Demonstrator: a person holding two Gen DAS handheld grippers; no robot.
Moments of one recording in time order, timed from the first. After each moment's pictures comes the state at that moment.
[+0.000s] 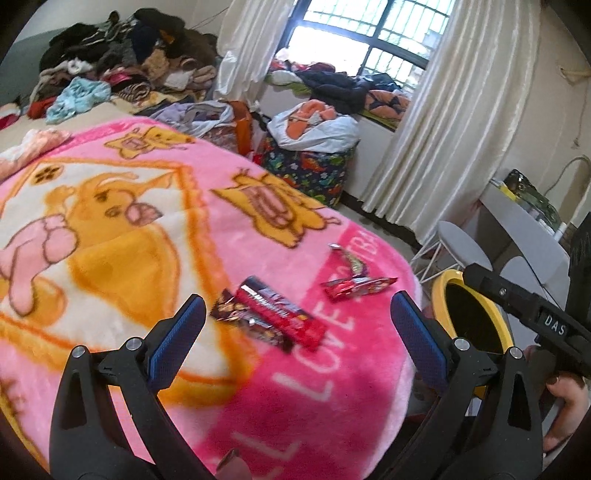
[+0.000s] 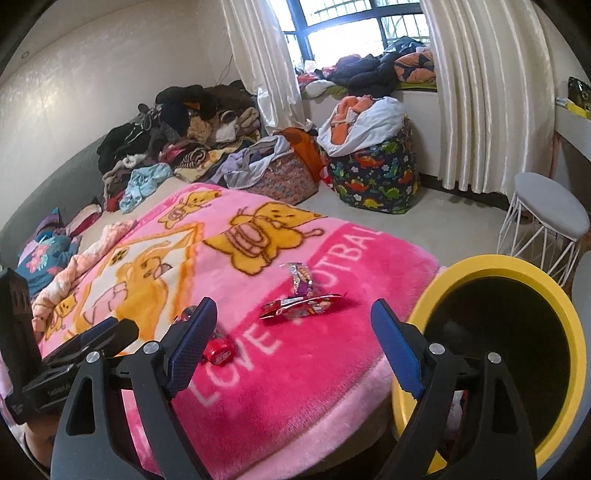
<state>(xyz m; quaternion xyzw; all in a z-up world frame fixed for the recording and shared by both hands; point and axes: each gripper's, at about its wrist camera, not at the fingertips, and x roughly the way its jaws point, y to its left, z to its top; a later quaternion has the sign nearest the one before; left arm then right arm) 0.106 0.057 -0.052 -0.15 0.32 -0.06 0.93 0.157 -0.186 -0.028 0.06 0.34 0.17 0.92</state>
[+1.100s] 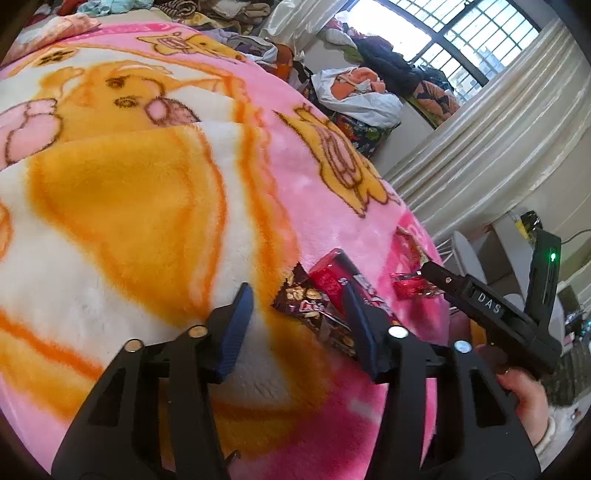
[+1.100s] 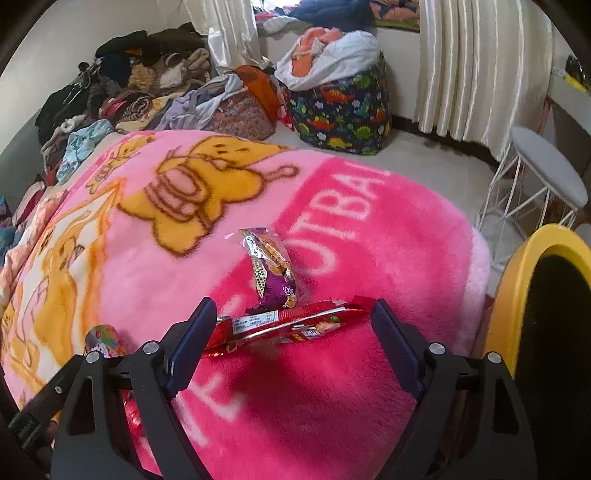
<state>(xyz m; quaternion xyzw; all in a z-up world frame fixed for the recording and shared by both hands) 0.151 0.111 -0.131 -0.27 0.40 -0.05 0.87 0.263 -0.141 -0.120 0.04 0.46 0.08 0.89</state>
